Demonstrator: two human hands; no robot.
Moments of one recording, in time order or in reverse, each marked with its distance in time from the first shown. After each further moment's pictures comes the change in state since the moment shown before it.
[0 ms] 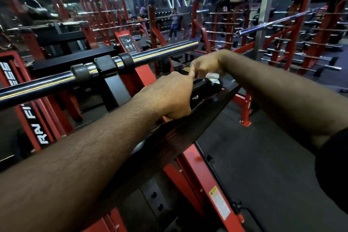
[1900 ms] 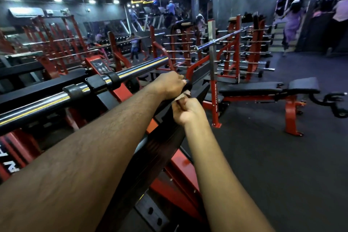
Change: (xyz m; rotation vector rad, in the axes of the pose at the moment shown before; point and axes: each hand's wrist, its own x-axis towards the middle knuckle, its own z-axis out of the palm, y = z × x) left_hand 0.000 -0.009 -0.010 -0.355 0.022 0.186; right_hand -0.047 -0.101 0.185 2.305 1.057 -0.224
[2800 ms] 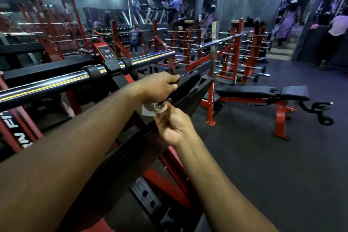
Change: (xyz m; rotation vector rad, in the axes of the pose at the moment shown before) left_hand -0.098 -0.051 -0.019 -0.061 -0.040 0.087; right_hand -0.092 0.080 -0.029 -0.331 -0.242 0.008
